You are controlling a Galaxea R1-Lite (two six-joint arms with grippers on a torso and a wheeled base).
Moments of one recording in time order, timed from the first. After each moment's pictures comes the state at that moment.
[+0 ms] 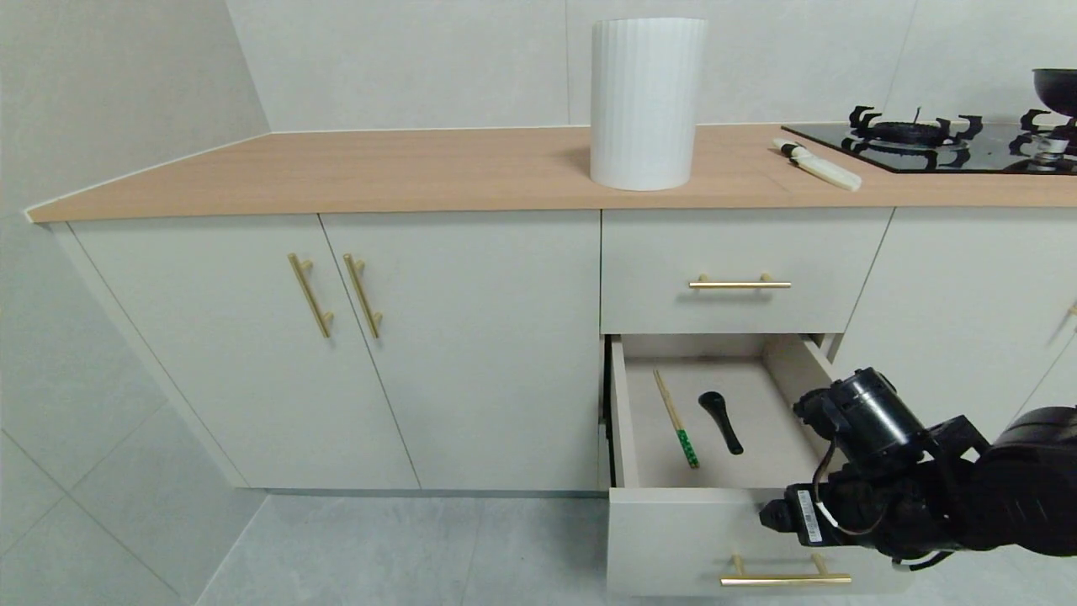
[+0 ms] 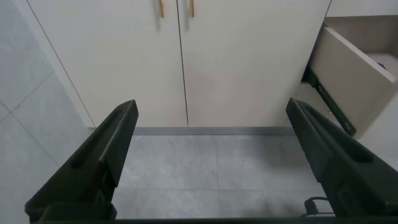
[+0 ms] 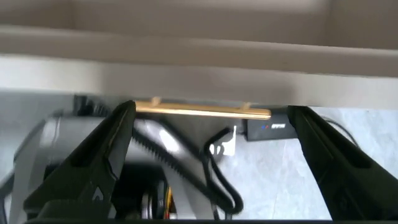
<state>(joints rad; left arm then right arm) 0.00 0.00 0.00 0.00 -0.01 0.01 0.50 1.77 -0.74 0.00 -0.28 0.41</state>
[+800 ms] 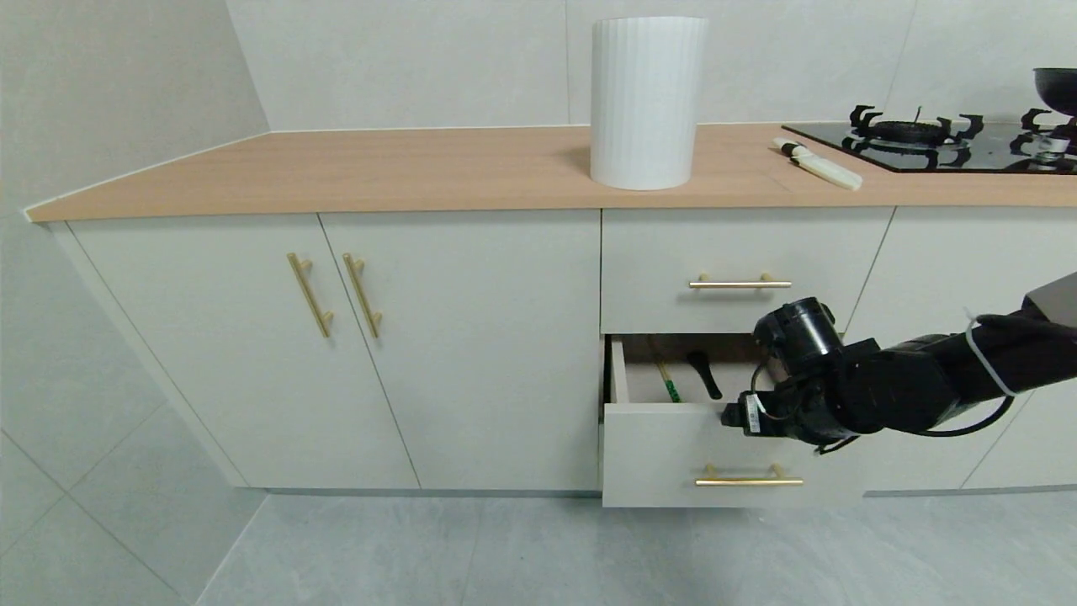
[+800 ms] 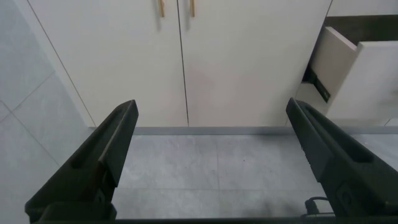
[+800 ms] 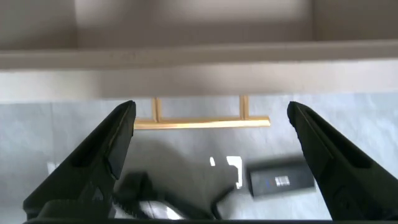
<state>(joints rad) 0.00 0.00 0.00 0.00 -0.01 0.01 0.39 2.03 -1.12 -0.04 -0.29 0.34</state>
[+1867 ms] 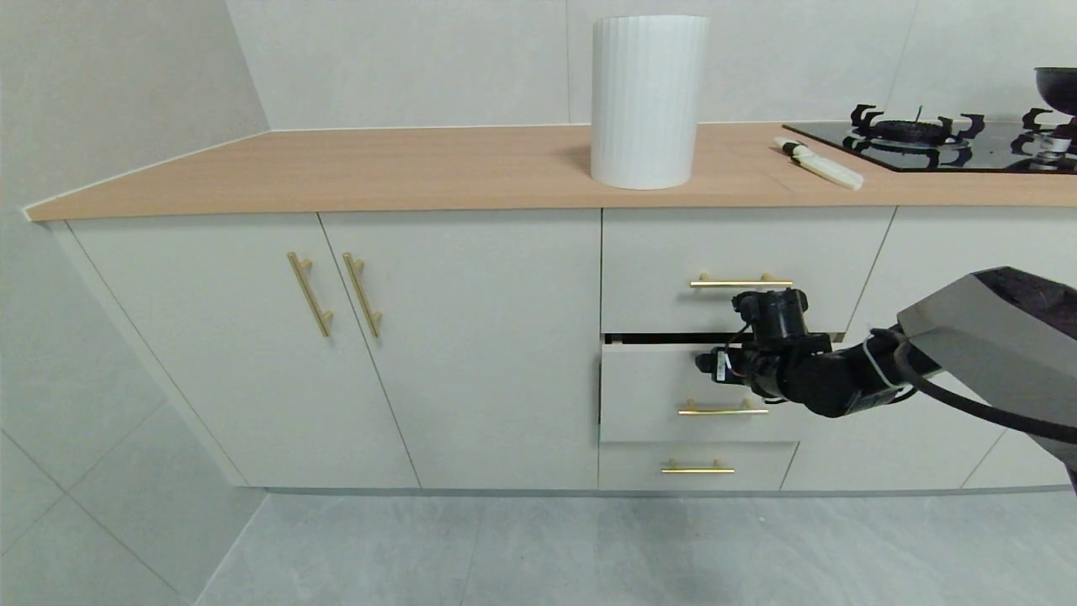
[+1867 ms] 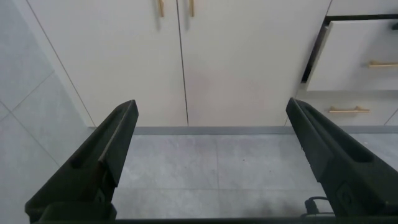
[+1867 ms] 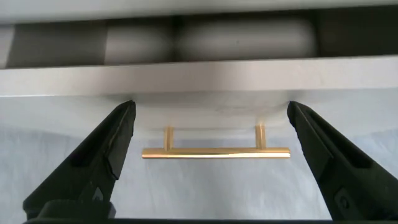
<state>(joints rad) 0.00 0.00 0.00 0.00 -0.01 0.01 0.29 2.32 -1.36 -0.43 -0.25 0.22</state>
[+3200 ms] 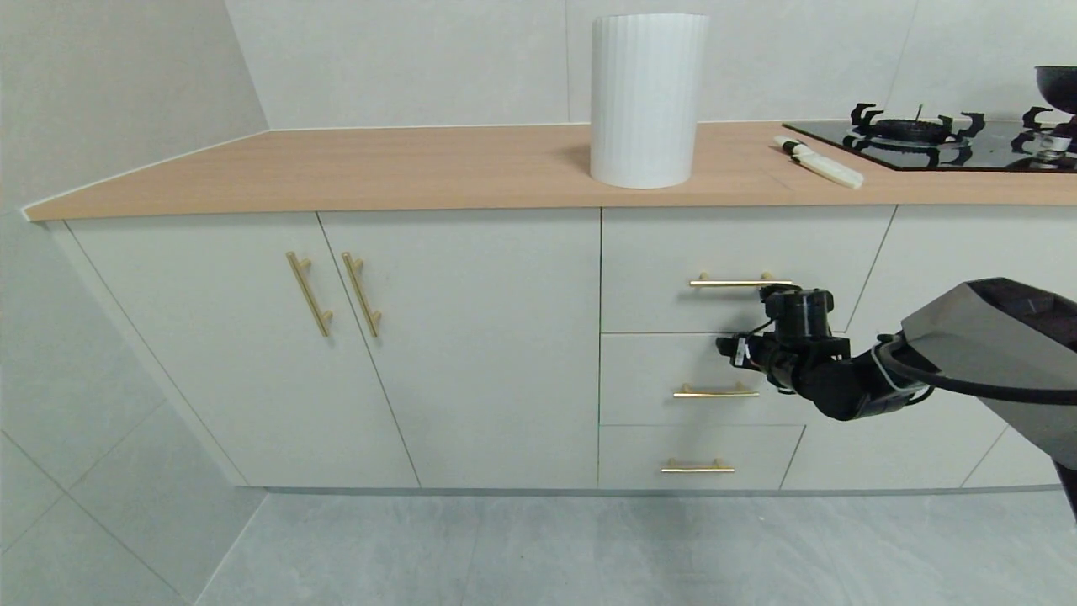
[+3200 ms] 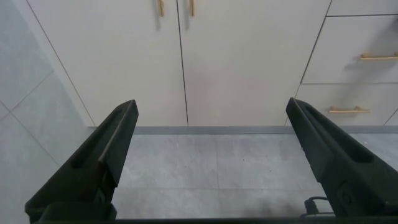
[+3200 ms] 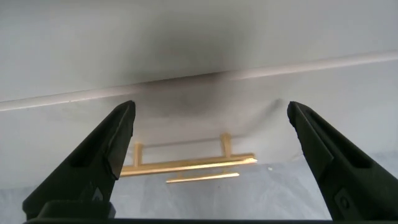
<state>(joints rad) 0.00 0.00 0.00 0.00 -0.01 0.01 0.22 2.36 -1.36 -0.62 -0.26 0.23</state>
